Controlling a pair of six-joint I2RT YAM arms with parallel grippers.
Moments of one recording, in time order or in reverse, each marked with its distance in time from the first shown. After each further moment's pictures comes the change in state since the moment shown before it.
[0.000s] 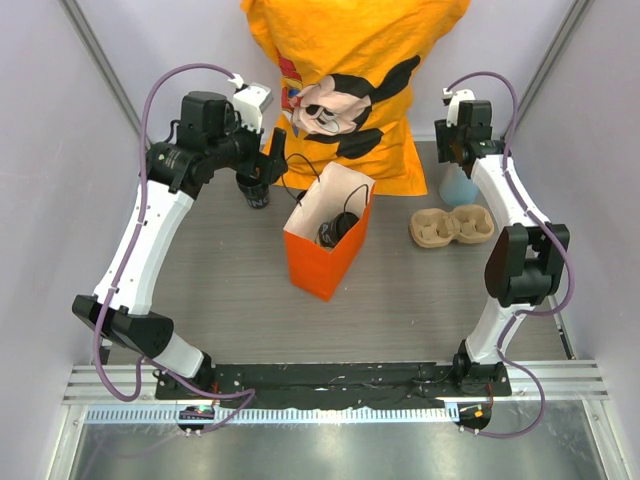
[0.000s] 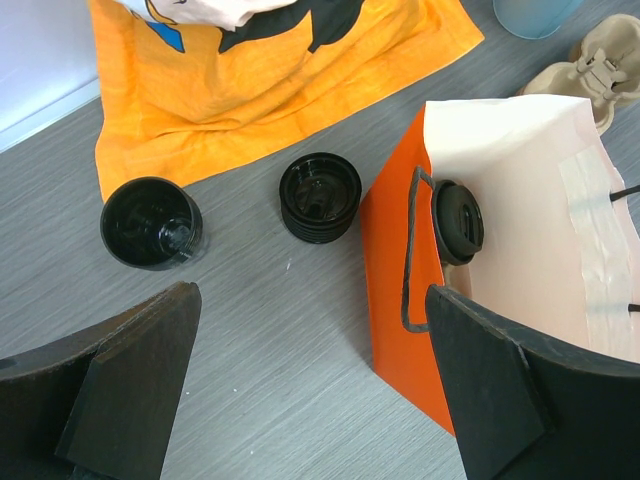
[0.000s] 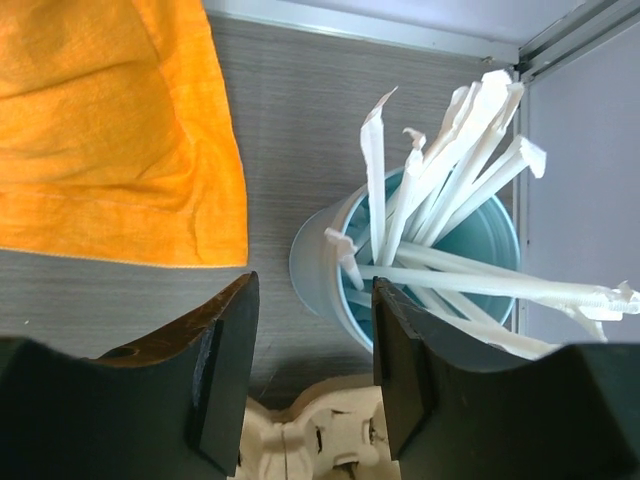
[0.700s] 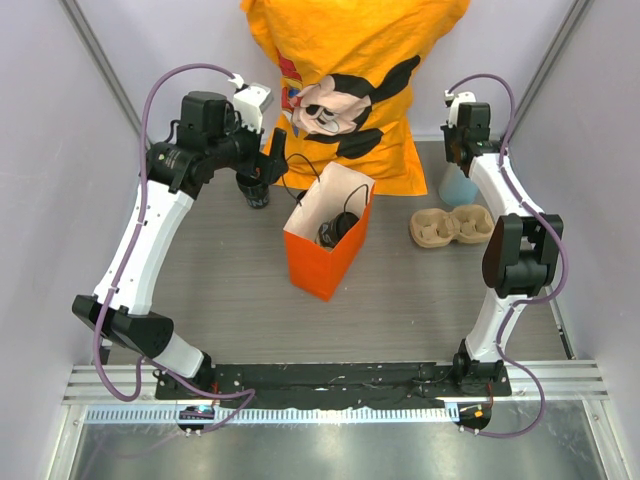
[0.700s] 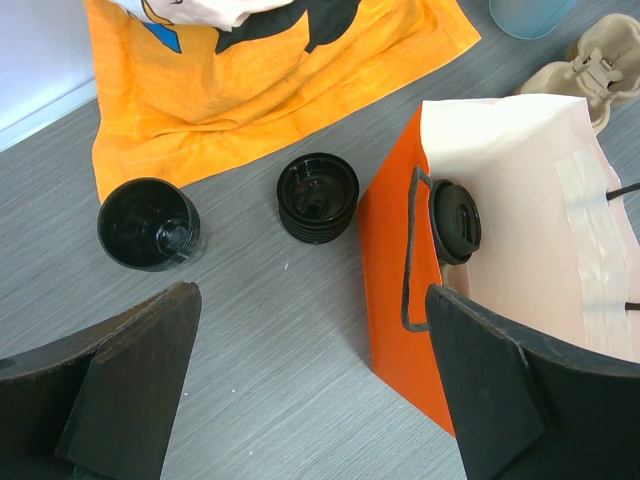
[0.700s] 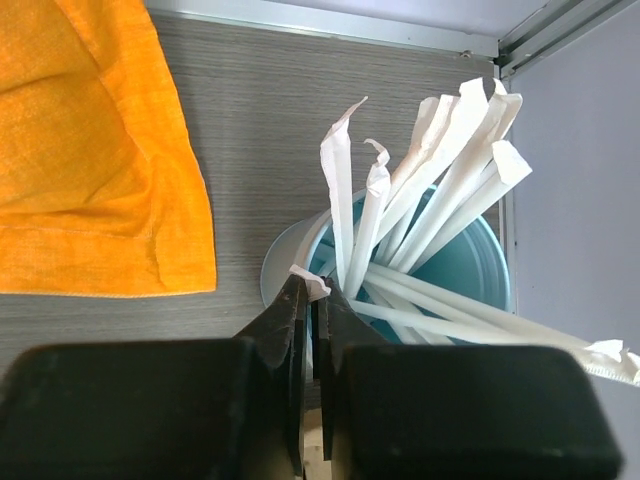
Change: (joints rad) left arm 0.000 0.000 0.000 0.000 0.006 0.000; right arm -0.014 0.079 0.012 0.073 0.044 -0.008
